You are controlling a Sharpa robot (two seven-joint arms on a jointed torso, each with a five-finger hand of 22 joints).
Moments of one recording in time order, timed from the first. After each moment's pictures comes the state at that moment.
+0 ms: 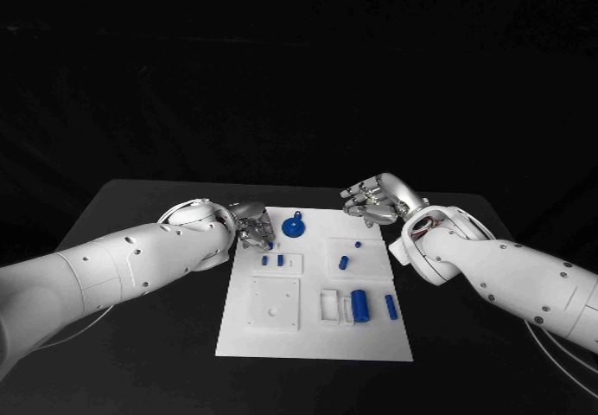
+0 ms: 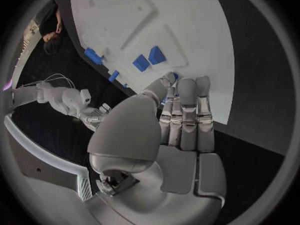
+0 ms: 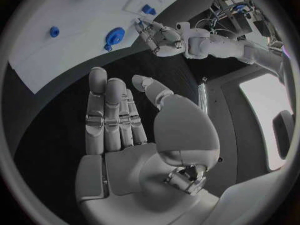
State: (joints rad) left arm 1.30 -0.50 -0.16 1.05 -1.27 -0.09 -0.07; left_hand 1.39 -0.06 0.24 -0.17 0.21 1.09 0.11 0.06 0.06 1.23 0.07 0.06 0.06 1.30 -0.02 1.09 0.32 0.09 1.17 -0.04 0.39 1.31; right arm 0.99 -0.77 0.28 1.42 -1.20 -0.48 -0.02; right_hand 1.17 -0.14 0.46 -0.22 0.50 1.06 0.12 0.06 0.06 1.25 0.07 0.07 0.06 1.35 -0.03 0.87 0.69 0.12 1.47 -0.06 0.18 1.24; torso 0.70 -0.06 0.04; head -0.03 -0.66
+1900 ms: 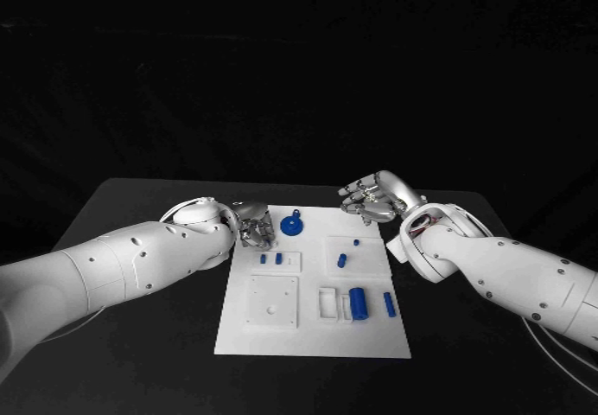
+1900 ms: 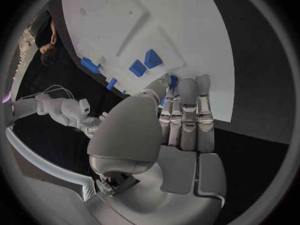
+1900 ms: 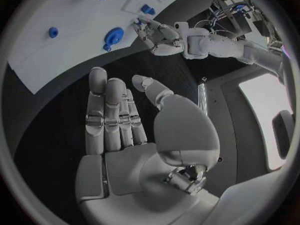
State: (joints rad) left arm 1.31 -0.48 -0.18 1.04 -1.36 -0.09 -0.08; left_hand 1.45 -0.06 0.24 -0.05 0.18 1.11 0.11 0.06 0.06 1.19 0.07 0.06 0.06 1.29 -0.01 1.09 0.31 0.08 1.21 -0.04 0.33 1.31; right arm 0.99 -0.77 0.28 1.43 -1.20 -0.48 -0.02; right_hand 1.17 -0.14 0.46 -0.22 0.50 1.06 0.12 0.06 0.06 1.25 0.07 0.07 0.06 1.35 -0.03 0.87 0.69 0.12 1.47 -0.06 0.18 1.23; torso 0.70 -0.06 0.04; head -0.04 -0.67
